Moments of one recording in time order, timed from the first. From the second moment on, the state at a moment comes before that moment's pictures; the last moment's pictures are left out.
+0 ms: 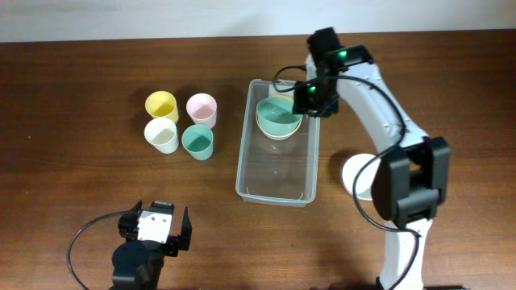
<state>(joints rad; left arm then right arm) -0.09 0.01 0.16 -0.57 -0.03 0.18 0.23 2.16 1.96 -1.15 -0.25 0.32</state>
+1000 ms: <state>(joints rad) -0.09 0.01 0.16 -0.57 -0.03 0.18 0.31 2.24 1.91 -1.05 -0.37 0.21</state>
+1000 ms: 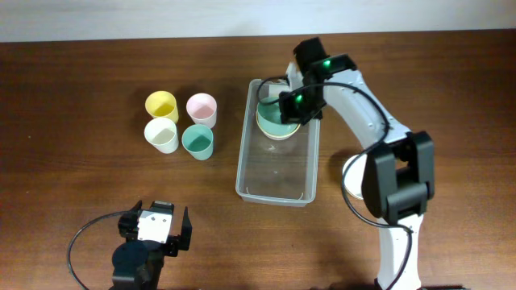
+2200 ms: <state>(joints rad) -0.09 0.01 0.16 -0.57 -0.03 0.18 0.44 2.15 1.92 -1.08 -0.31 0.18</state>
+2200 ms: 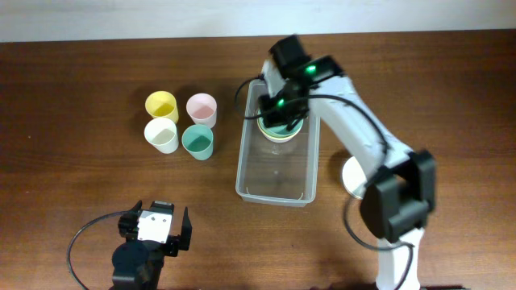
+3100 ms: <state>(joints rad) -0.09 0.01 0.16 -0.57 -0.03 0.18 0.02 1.69 1.96 -1.52 -0.06 0.26</state>
